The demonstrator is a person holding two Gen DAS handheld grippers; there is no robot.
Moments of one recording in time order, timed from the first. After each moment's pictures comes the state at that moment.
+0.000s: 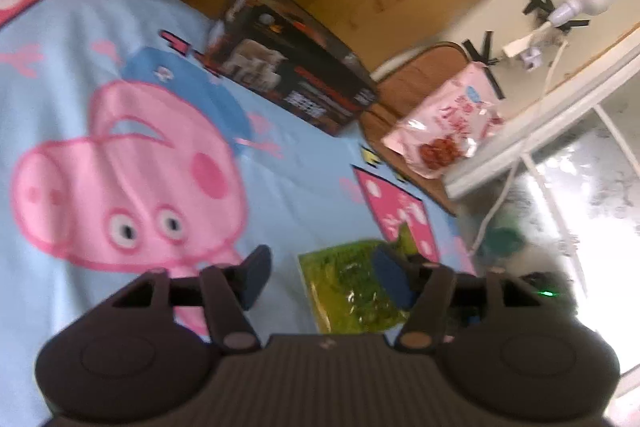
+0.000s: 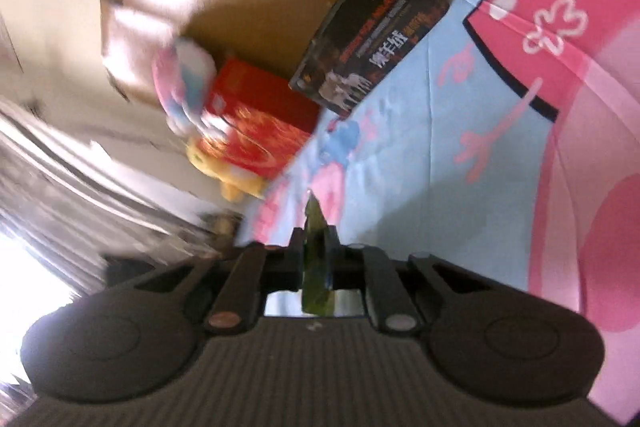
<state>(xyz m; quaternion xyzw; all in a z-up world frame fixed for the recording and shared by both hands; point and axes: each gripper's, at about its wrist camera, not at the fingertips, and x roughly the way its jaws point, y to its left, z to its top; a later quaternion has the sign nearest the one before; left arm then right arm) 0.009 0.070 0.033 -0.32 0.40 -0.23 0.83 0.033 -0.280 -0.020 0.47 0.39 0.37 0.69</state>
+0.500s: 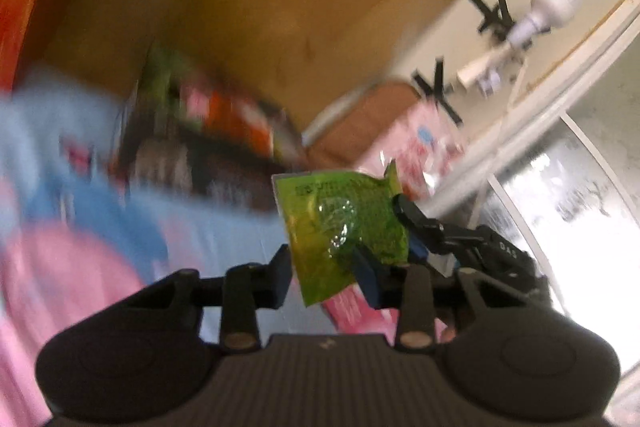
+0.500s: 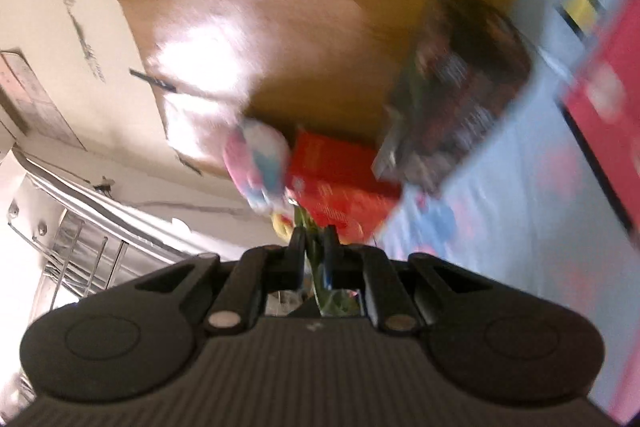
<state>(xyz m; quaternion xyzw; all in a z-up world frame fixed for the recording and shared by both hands) 0.092 0.049 0.097 -0.28 0.34 -0.27 0.85 0.123 -0.278 0.040 0.54 0.31 0.40 0.67</state>
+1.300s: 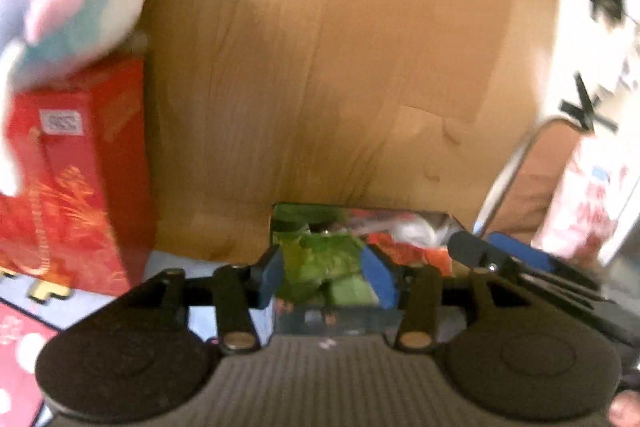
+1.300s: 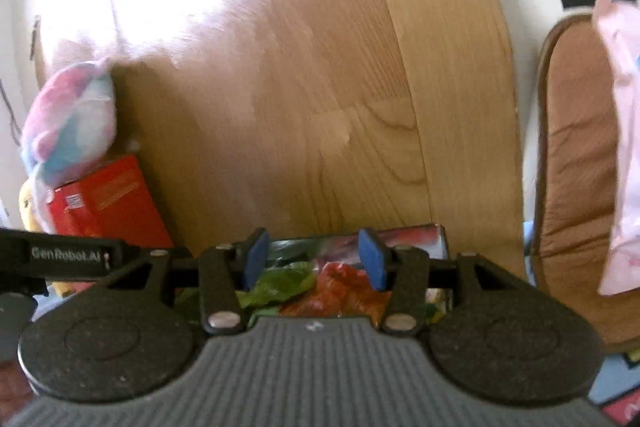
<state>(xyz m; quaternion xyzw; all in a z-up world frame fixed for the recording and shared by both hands) 0.148 0.016 0.106 -0.06 0.28 -0.05 0.96 0.161 -0.176 0.099 0.11 0.18 0.21 0.95</state>
